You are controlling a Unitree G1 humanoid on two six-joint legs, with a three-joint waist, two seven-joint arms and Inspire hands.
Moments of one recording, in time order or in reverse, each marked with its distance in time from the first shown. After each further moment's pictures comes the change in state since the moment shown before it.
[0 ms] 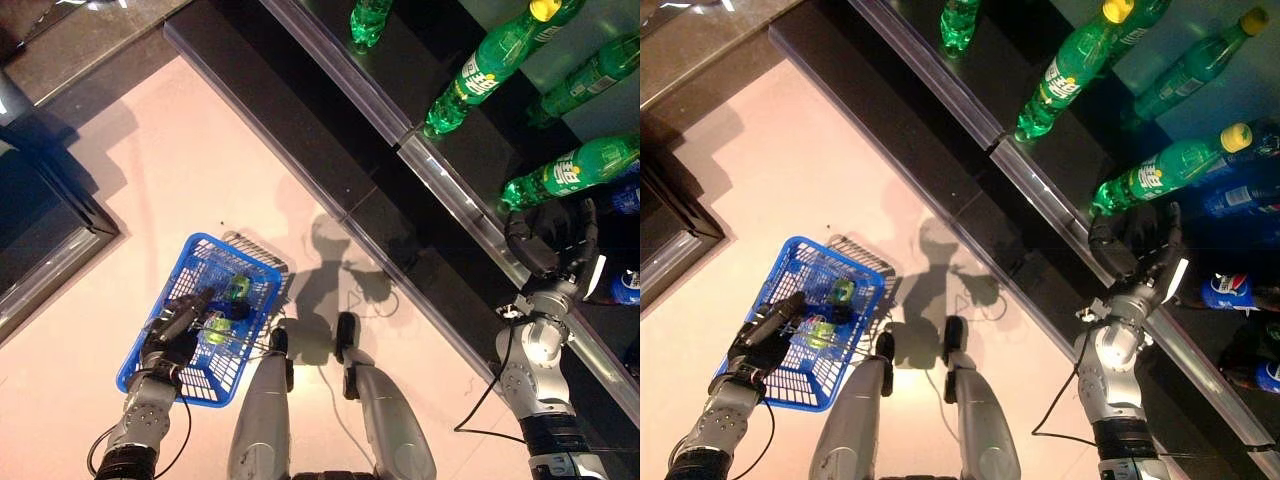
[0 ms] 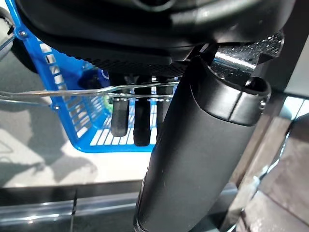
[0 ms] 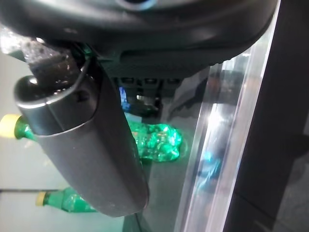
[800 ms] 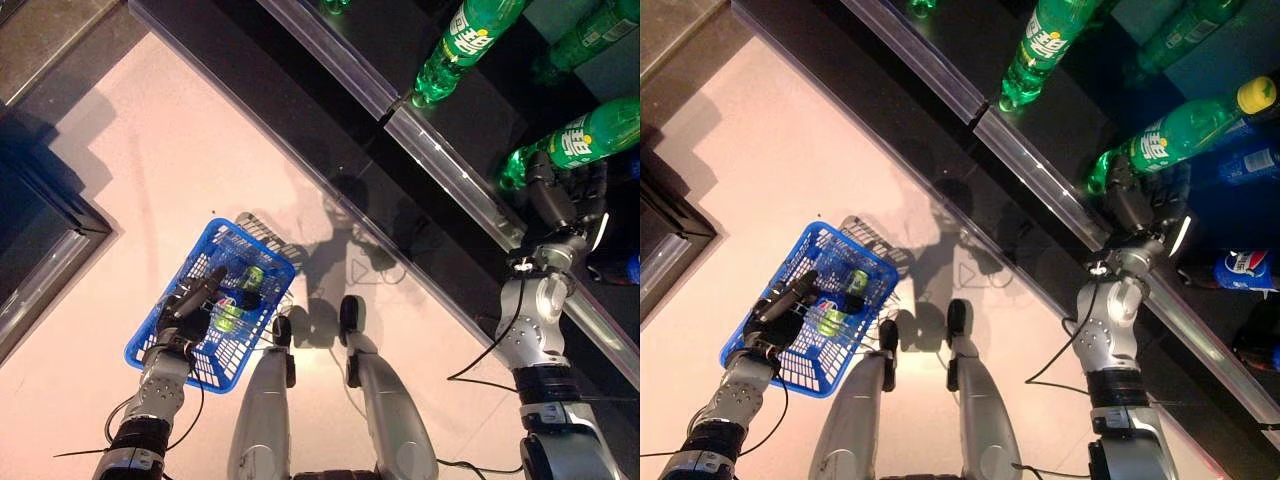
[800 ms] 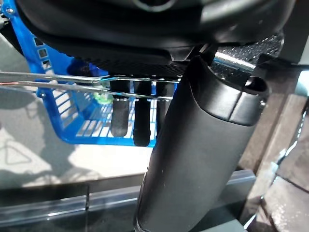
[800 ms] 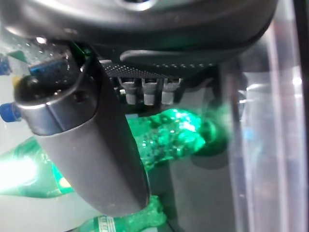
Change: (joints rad) left arm -0.148 0.009 -0.079 0.086 -0.041 -0.033 0.012; right arm -0.278 -0.054 -0.012 0.131 0.245 -0.054 0.078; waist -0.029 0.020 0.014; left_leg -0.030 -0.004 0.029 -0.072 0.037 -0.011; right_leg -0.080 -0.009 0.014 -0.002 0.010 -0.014
